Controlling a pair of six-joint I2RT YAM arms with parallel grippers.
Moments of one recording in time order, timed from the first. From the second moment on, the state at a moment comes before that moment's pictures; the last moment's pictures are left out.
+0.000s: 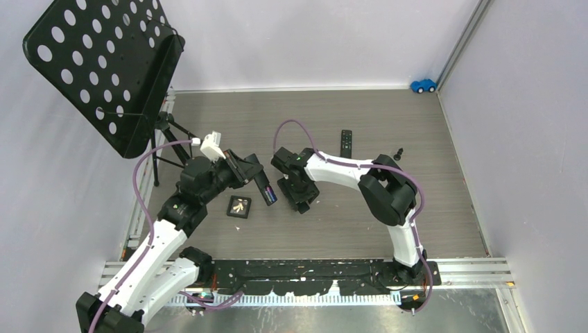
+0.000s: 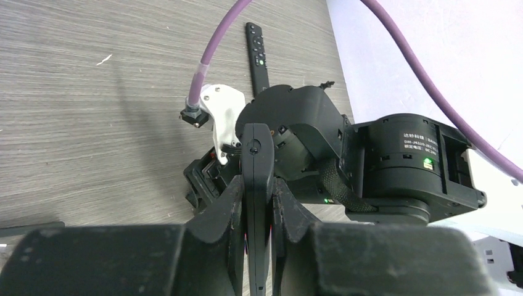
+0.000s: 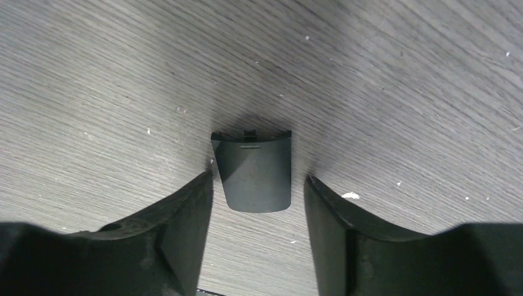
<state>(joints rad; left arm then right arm) -0.43 0.76 0.65 -0.15 0.17 -0.79 0.90 2.04 1.47 -0.83 0.03 0.37</state>
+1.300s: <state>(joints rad) -0.52 1.22 0.64 0.24 0.50 -0.78 0.83 1.63 0.92 -0.73 0.11 0.67</state>
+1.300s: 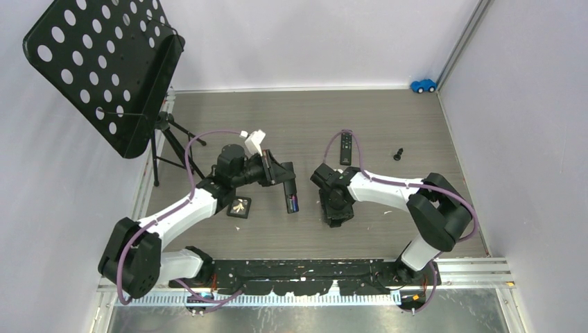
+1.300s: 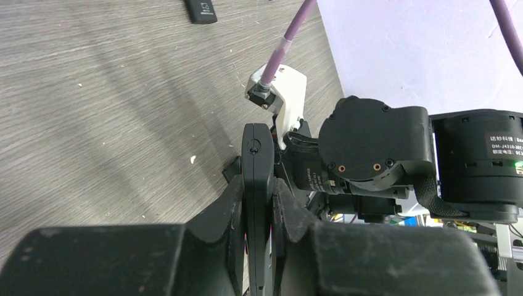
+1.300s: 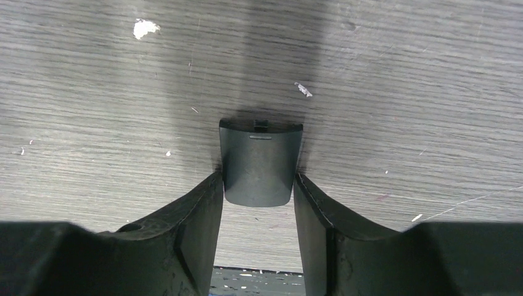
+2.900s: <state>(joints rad) -0.54 1.38 0.67 0.37 0.44 -0.90 0.88 1.30 1.01 -0.55 0.02 0.64</state>
